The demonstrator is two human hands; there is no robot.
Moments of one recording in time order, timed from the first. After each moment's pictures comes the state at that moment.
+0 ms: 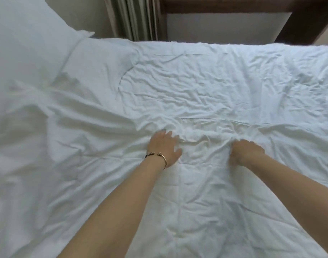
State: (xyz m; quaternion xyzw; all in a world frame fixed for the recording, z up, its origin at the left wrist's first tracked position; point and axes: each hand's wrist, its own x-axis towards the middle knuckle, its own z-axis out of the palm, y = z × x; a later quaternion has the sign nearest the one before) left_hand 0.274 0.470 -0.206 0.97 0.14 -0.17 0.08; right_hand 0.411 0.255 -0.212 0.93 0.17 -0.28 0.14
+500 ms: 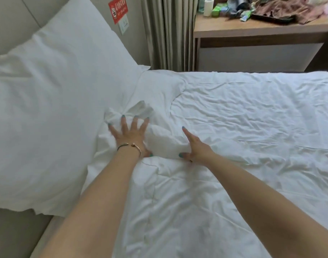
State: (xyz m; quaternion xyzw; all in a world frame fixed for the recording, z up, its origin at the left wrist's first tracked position) left_hand 0.147 0.731 -0.116 0.92 0.36 -0.14 -0.08; right_hand 0.283 0.547 -0.178 0.86 0.37 -0.29 -0.21
